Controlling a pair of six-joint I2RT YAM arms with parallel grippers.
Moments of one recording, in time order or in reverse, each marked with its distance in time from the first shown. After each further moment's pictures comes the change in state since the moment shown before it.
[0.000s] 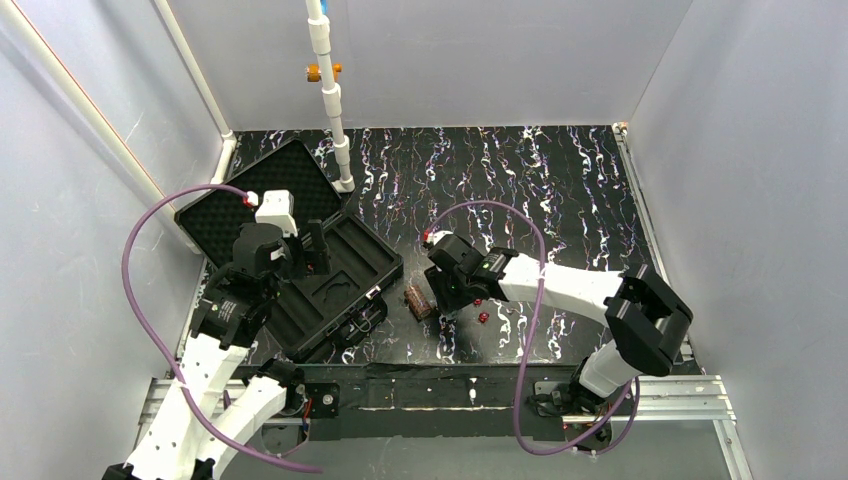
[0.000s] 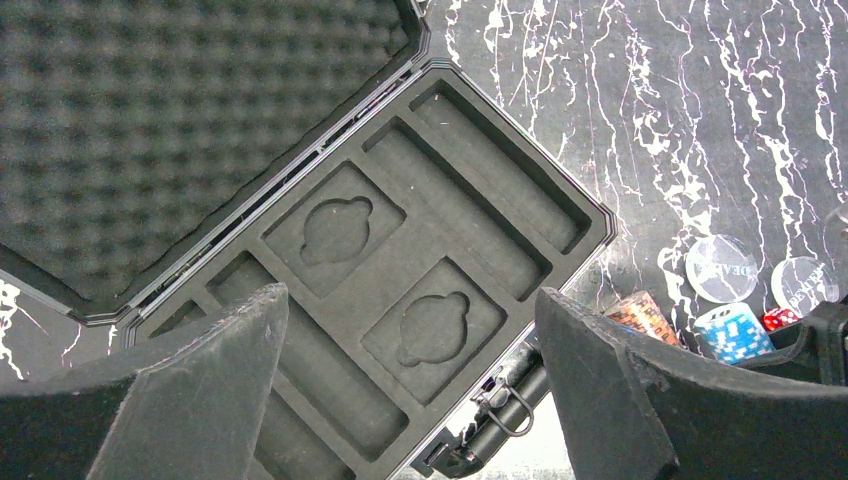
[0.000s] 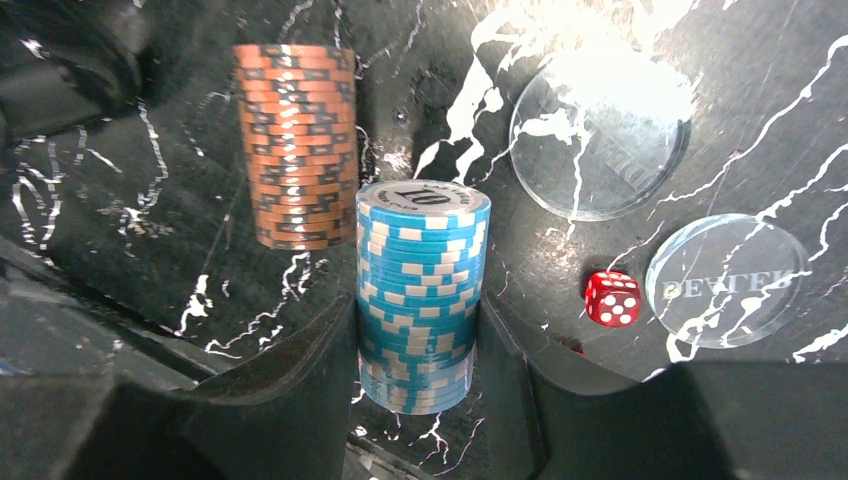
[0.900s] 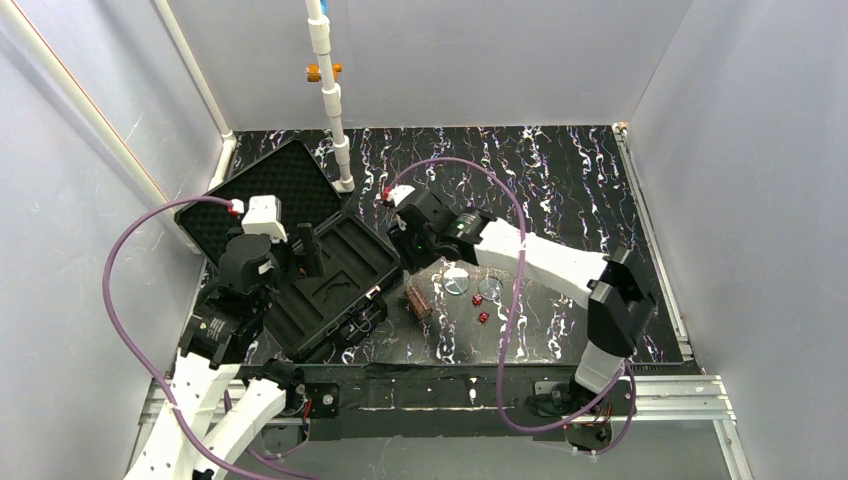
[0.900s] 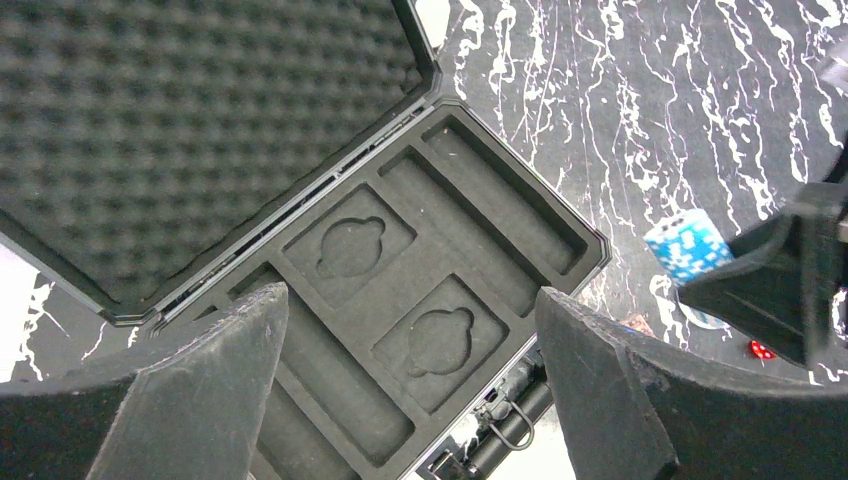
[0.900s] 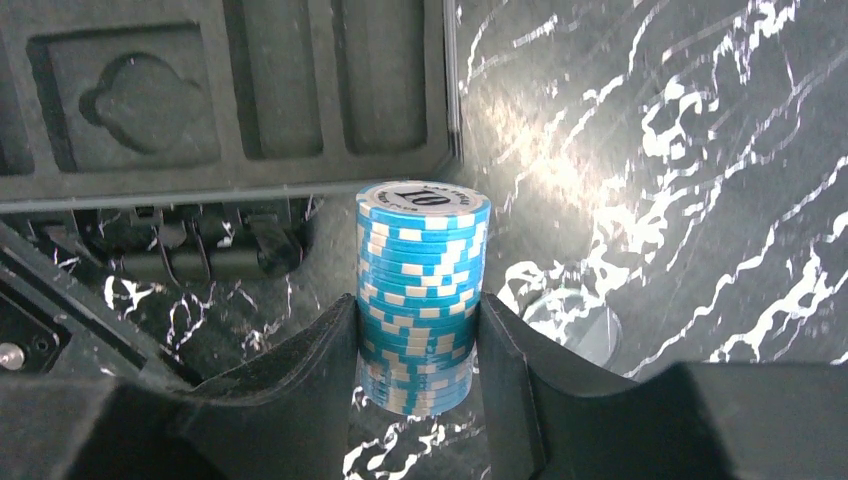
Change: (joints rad) left arm 0.000 -0.085 0.000 0.000 -0.034 0.000; right arm 0.000 0.186 0.476 -0.105 0.010 -0.174
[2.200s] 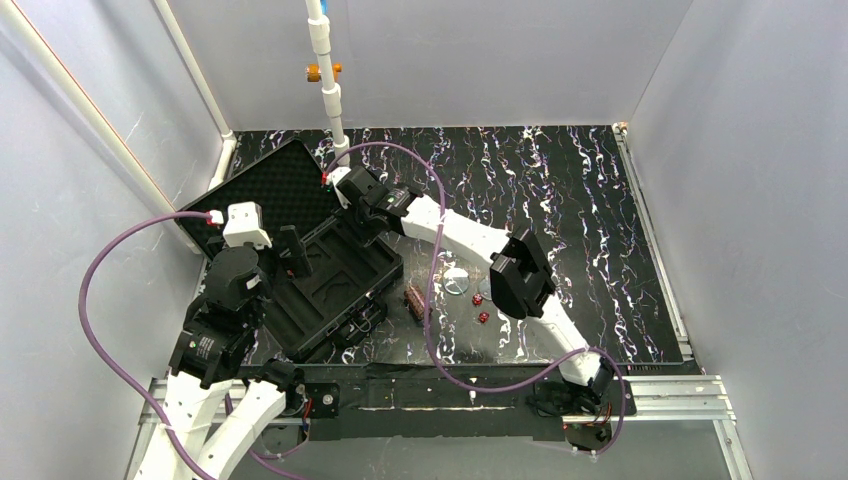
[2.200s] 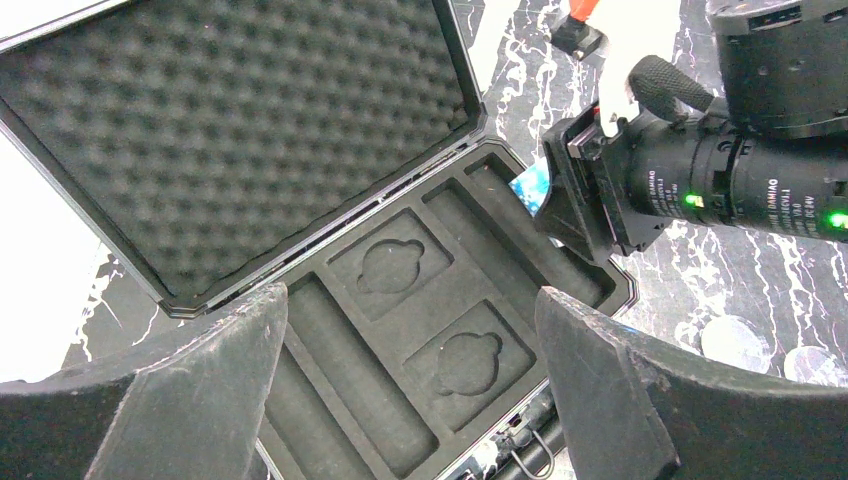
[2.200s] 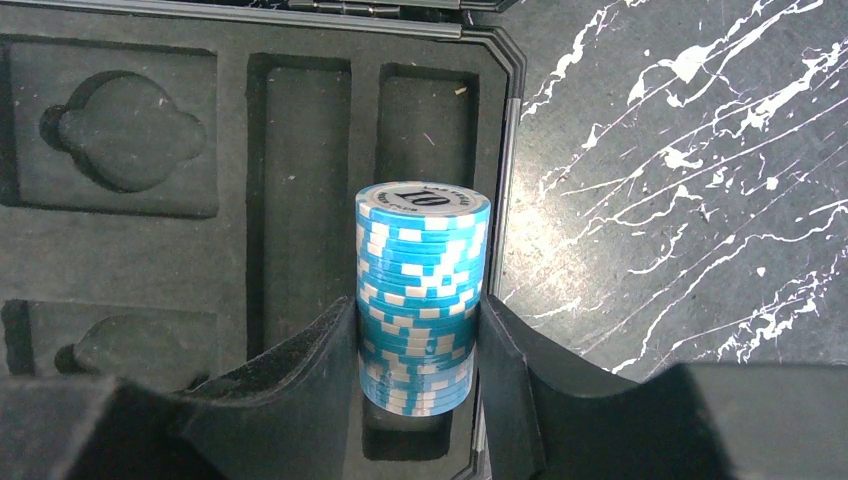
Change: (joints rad) left arm 0.000 -0.079 0.000 0.000 -0.116 -0.001; right arm 0.001 0.588 0.719 -0.087 -0.002 -0.167
